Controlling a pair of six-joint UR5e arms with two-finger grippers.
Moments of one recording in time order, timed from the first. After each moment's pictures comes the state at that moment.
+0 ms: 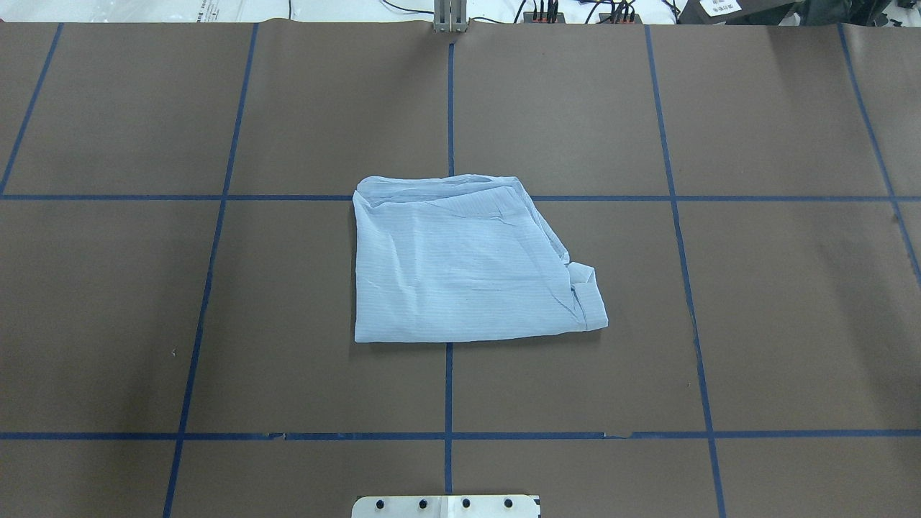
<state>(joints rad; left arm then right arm) -1.52 -1.48 -1.71 -1.63 -2.34 -0.08 1.60 -1.67 1.83 -1.80 2.35 -0.01</state>
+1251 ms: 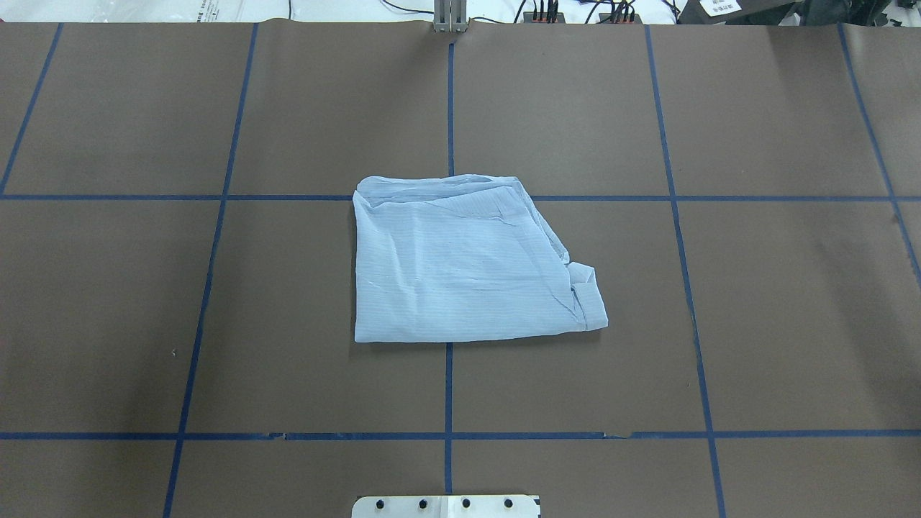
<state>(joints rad) -1.52 -1.48 -1.72 -1.63 -2.35 -0.08 1.60 -1.66 1.85 -1.80 2.35 -0.02</state>
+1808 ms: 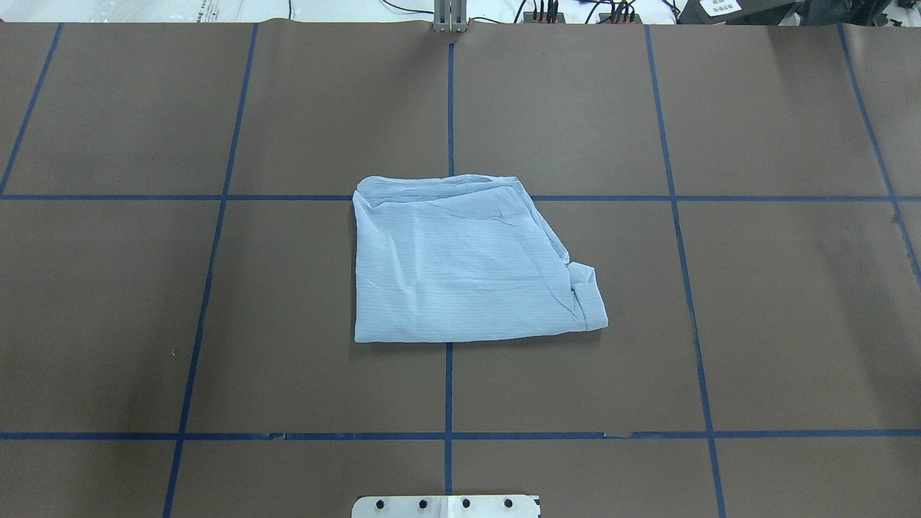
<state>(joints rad) -1.52 -1.47 -1.72 -1.63 -2.34 -0.07 1.60 -1.67 1.82 -1.80 2.36 -0.02</state>
